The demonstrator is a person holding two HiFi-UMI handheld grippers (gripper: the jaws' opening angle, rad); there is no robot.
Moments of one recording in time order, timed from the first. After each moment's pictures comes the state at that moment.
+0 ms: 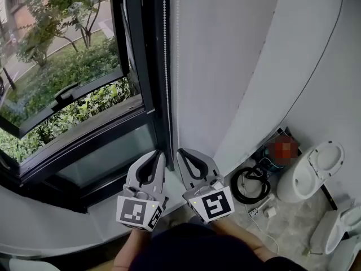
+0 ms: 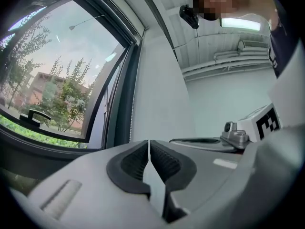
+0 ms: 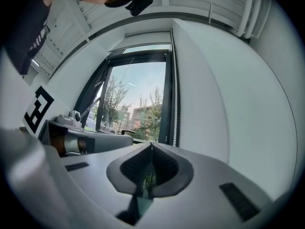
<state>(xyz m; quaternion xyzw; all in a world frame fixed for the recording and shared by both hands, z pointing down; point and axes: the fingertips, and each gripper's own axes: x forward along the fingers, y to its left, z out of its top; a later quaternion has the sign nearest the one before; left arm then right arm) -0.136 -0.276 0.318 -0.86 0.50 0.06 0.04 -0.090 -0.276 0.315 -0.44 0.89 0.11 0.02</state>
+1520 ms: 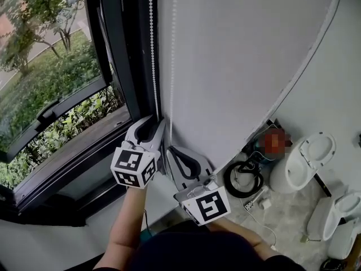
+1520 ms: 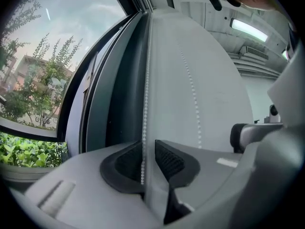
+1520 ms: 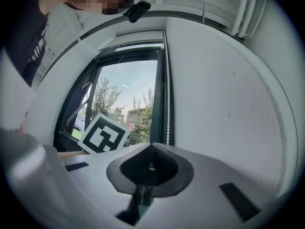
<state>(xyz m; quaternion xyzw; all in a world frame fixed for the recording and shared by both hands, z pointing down) -0.110 -0.440 0.317 -0.91 0.42 0.01 -0.01 -0.100 -0.330 0.290 -0.46 0.88 0.08 0.04</state>
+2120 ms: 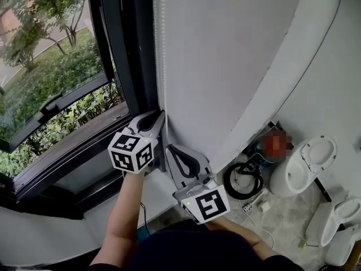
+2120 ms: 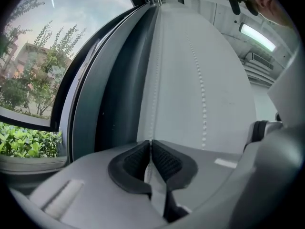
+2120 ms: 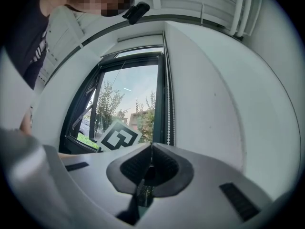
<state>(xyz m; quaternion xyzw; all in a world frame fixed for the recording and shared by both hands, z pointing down) -0.095 -0.446 0.325 -0.91 0.40 0.00 -0.07 -0.088 -0.311 0.283 -0.44 0.89 0.08 0.06</state>
